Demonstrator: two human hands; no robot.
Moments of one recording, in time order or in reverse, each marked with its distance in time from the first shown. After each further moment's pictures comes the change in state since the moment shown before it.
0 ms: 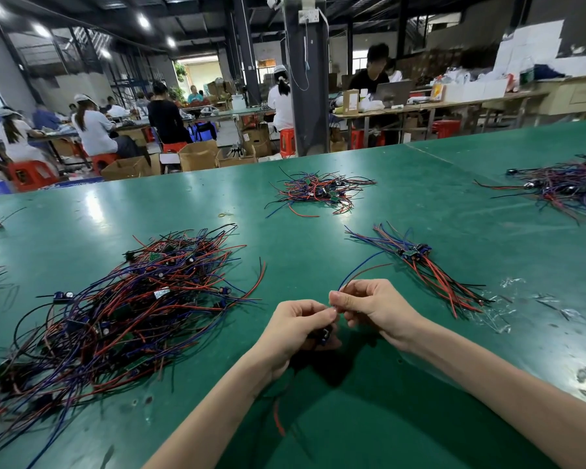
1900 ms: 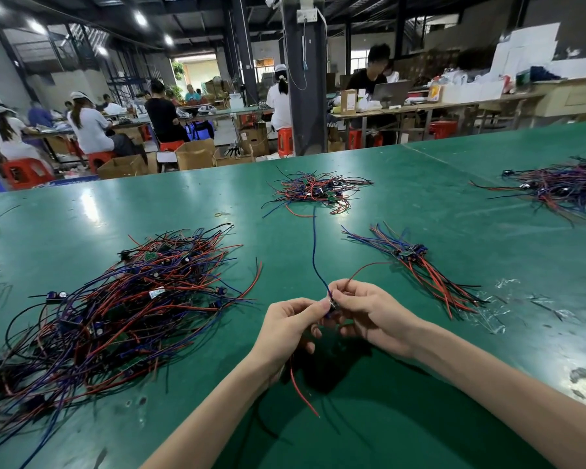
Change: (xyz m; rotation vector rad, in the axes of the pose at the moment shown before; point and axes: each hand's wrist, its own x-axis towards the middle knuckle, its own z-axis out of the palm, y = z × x) left_hand 0.002 -0.007 -0.001 0.040 0.076 0.154; right_hand -0.005 -0.001 -0.001 0.191 -0.200 0.153
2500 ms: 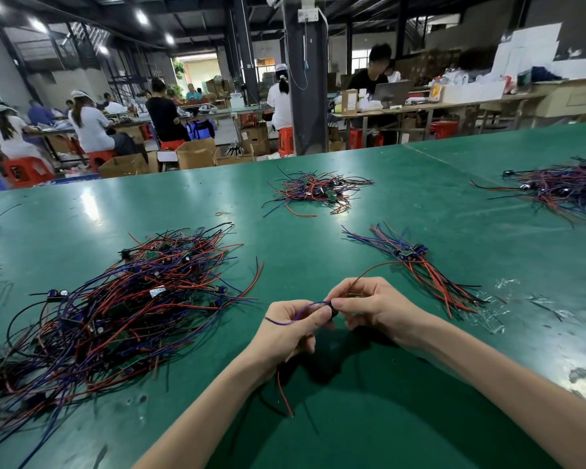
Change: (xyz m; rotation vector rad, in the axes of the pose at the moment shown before) left_hand -0.001 0.000 -0.005 0.083 -0.125 0.003; right_hand 0.001 -0.005 -0.015 -0.239 -0.048 -0.119
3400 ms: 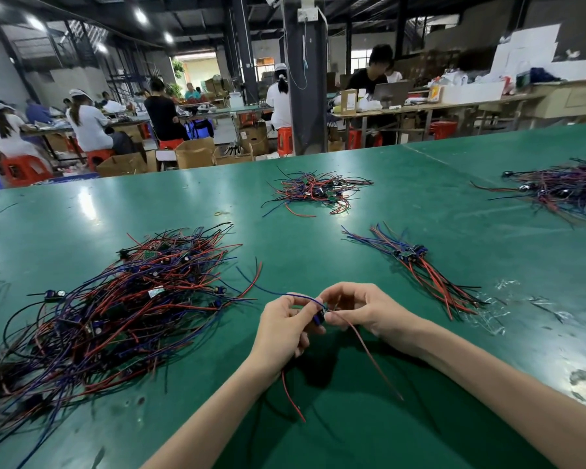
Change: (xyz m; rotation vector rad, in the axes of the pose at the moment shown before) left_hand 0.009 -0.007 0.002 0.058 0.246 -0.006; right_hand 0.002 0.005 0.006 -0.140 -0.028 -0.037
